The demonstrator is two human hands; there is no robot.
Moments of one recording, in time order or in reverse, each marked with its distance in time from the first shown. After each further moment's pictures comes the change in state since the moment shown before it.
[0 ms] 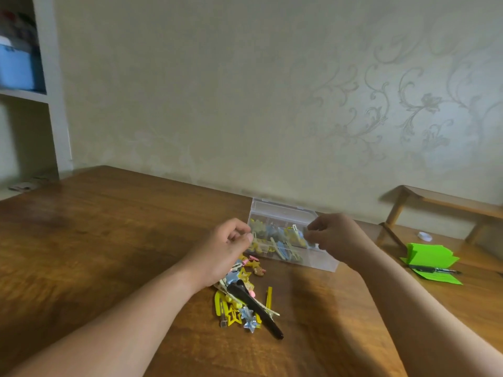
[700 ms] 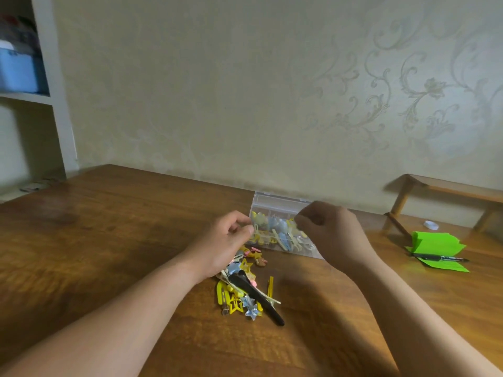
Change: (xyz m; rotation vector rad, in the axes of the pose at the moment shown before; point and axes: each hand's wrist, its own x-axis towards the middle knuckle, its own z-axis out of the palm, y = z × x) left_hand -0.004 0.005 -0.001 0.032 -0.012 0.015; right_hand -0.042 -0.016 0.010 0.061 0.179 -0.281
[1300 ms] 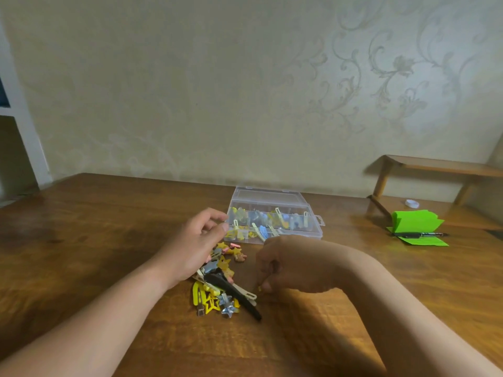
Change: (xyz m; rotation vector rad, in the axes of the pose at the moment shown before) left_hand -0.001 0.000 0.003 -0.023 0.011 -0.028; right_hand -0.021 -0.010 -0.005 -0.258 -0.844 -0.208
